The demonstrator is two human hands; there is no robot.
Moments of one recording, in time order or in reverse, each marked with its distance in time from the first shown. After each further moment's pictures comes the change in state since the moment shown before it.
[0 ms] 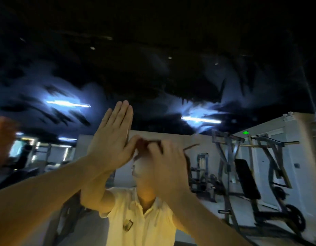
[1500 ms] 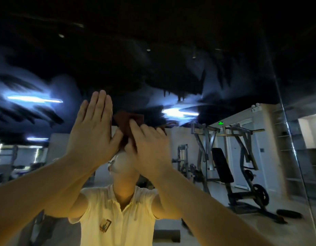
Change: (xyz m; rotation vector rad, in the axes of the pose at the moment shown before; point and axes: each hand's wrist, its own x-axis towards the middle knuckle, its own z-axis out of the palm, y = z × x) left_hand 0.009 0.011 0.003 0.057 0.069 -0.066; right_hand 0.039 0.006 0.000 -0.007 0.022 -0.023
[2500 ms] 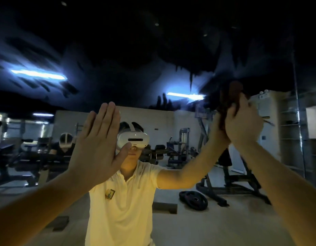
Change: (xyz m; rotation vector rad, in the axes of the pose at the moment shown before) left_hand -0.100 0.014 -0.014 0.010 -0.116 0.074; right_hand -0.039 0.172 -0.074 -0.304 0.096 0.584
